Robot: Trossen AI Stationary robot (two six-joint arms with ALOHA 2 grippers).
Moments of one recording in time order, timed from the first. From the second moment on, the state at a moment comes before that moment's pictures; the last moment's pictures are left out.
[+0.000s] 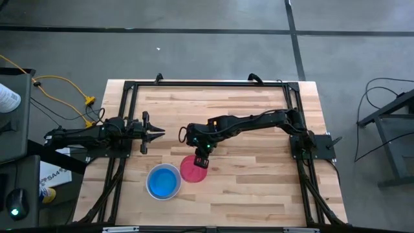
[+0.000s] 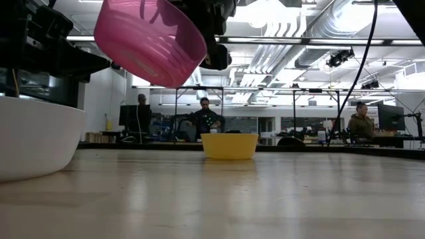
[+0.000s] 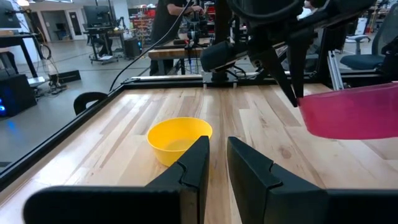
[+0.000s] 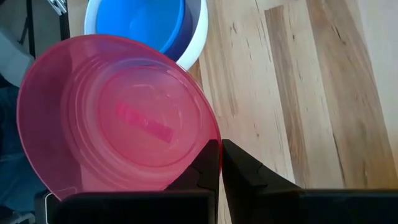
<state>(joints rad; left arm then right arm) 0.07 0.03 0.03 0.00 0.01 0.05 0.07 2.10 1.91 -0.83 -0.26 0.37</state>
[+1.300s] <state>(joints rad) 0.07 0.03 0.03 0.00 0.01 0.05 0.09 2.10 1.90 -0.78 -0.24 0.32</state>
